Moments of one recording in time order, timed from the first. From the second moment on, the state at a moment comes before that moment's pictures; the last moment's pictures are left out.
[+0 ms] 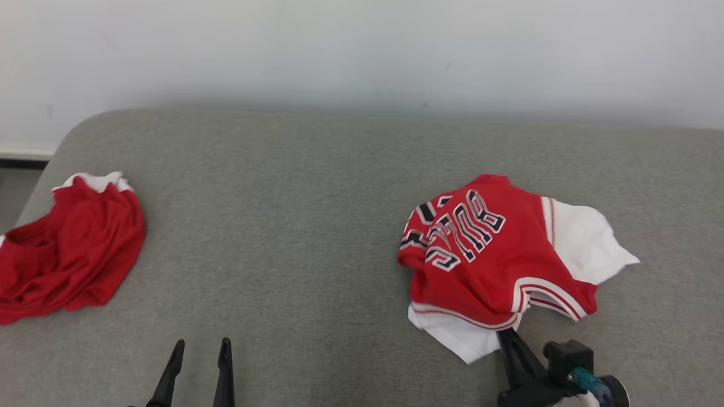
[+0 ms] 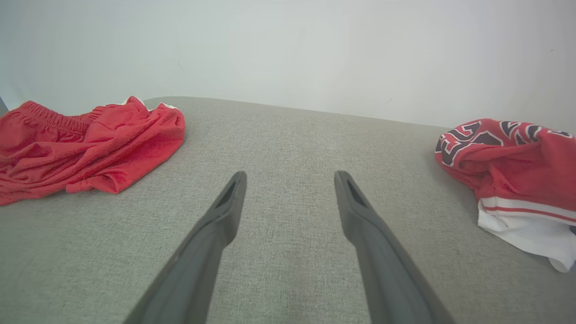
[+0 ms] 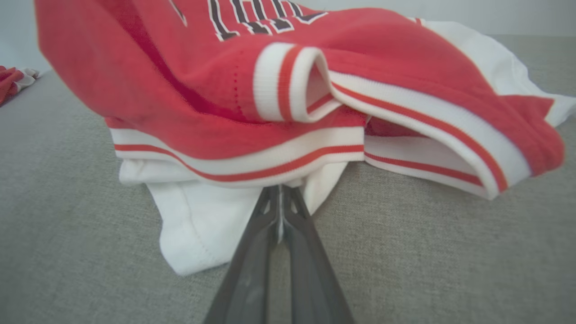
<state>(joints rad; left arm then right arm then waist) 0.06 0.05 -0.03 0.15 -0.18 -0.11 -0.26 -0.22 -0.05 0.09 0.67 0.11 0.13 -0.26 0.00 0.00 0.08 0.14</state>
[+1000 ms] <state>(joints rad) 0.08 0.05 -0.02 0.16 -0.18 -0.12 -0.26 0.03 -0.16 -0.11 0.30 0.15 0.13 -0.26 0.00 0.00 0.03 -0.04</state>
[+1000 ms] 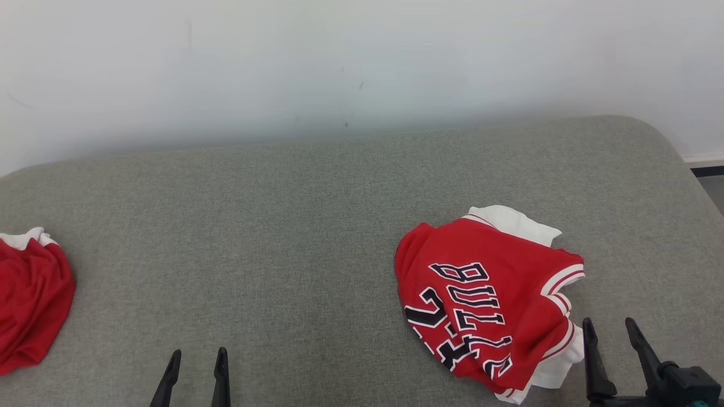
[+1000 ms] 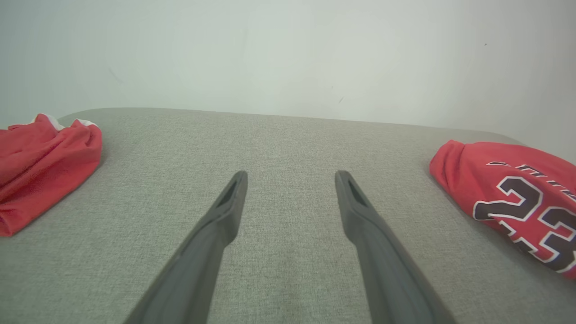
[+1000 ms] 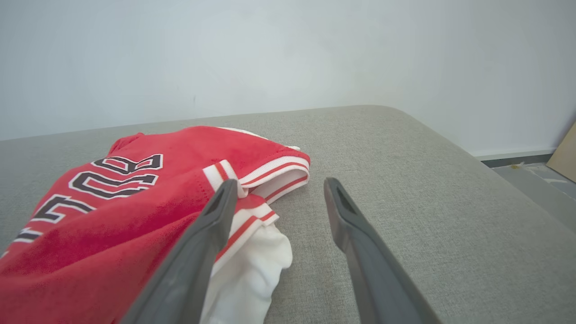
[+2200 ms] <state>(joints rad) 0.08 0.05 -0.02 0.16 -0.19 -0.12 -0.26 -0.23 -0.21 0.16 0.36 0.30 0.13 -0.11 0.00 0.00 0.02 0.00</state>
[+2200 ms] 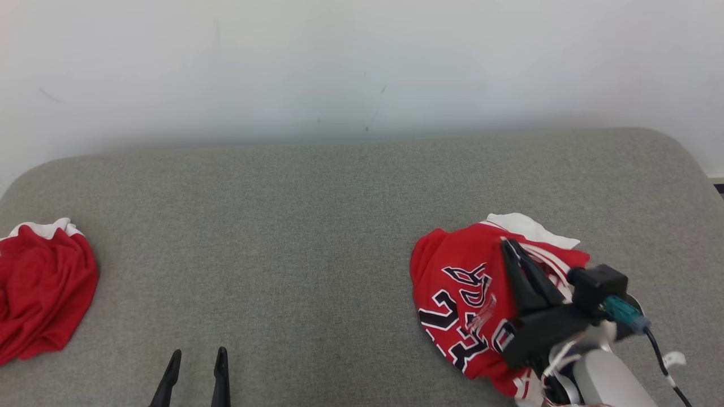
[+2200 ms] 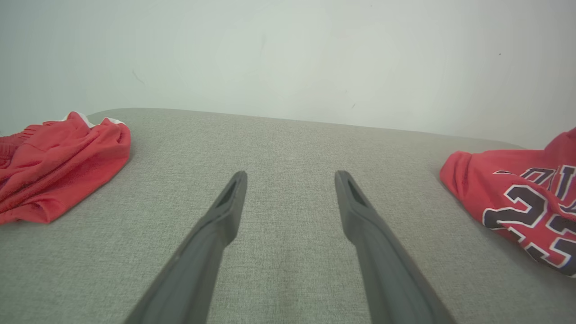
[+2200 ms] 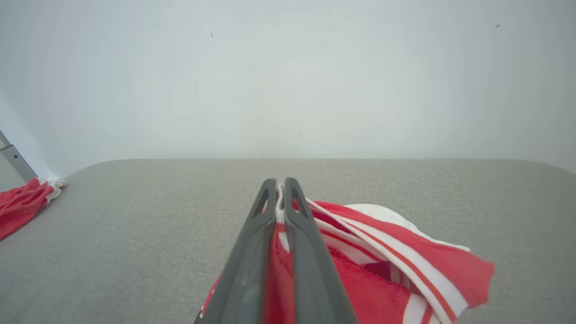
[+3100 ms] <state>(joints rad) 0.10 0.05 -0.03 0.16 -0.21 -0.11 -0.26 -0.85 -0.07 0.37 0.44 0.39 0.13 -0.23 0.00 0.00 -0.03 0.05</state>
